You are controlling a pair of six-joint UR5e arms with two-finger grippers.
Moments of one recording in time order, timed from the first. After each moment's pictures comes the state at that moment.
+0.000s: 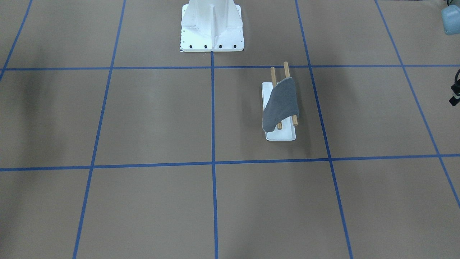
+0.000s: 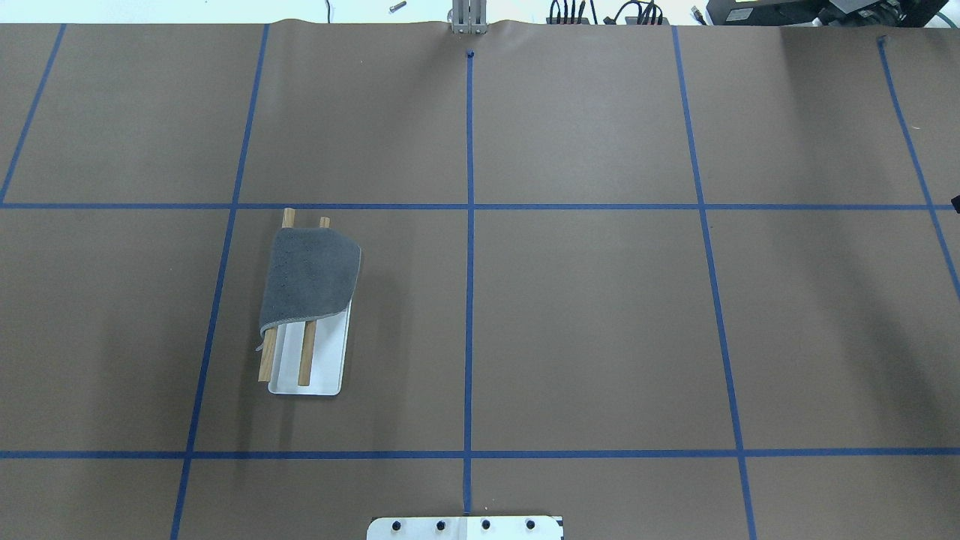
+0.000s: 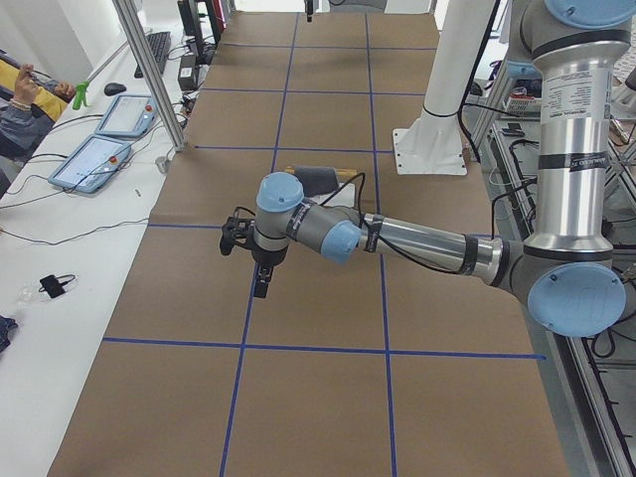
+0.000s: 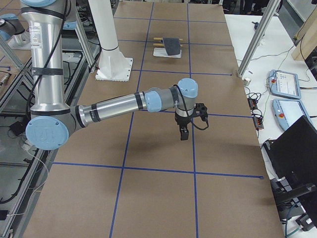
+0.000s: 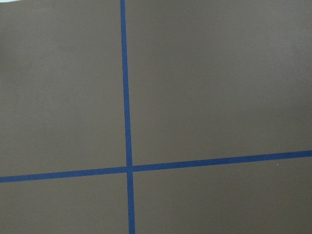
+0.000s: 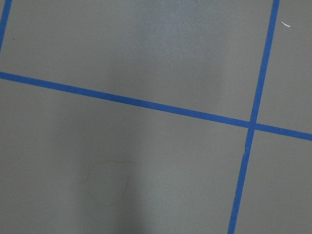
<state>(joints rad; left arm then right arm) -1.40 -1.53 -1.83 -1.79 -2.26 -0.38 1.36 -1.58 1.80 -1.56 2.30 0.12</state>
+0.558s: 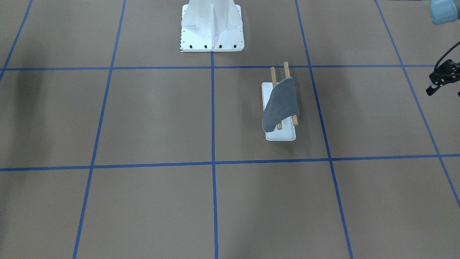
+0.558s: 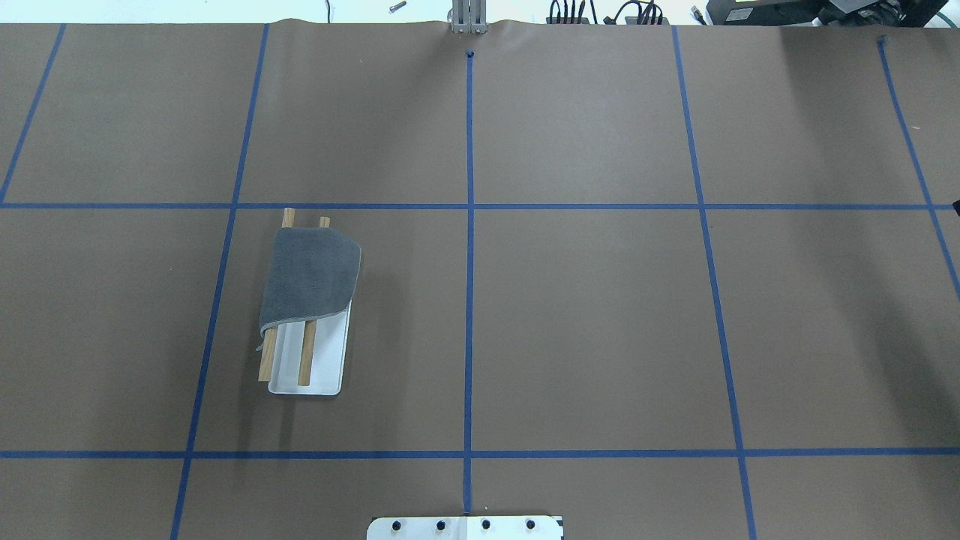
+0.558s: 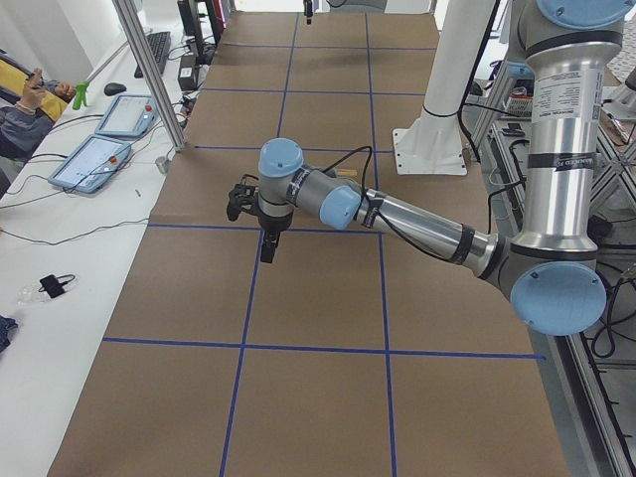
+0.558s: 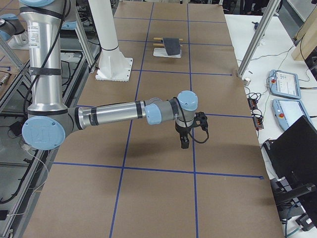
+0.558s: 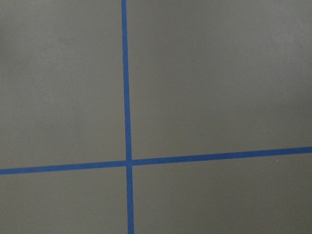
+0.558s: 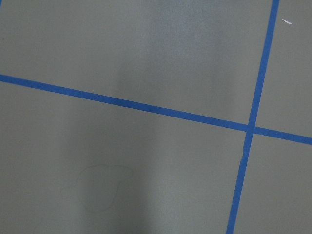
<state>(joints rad) -1.32 -1.56 -1.95 -1.70 -2.30 -0.36 1.38 -1.58 1.75 -1.49 2.32 0.11</state>
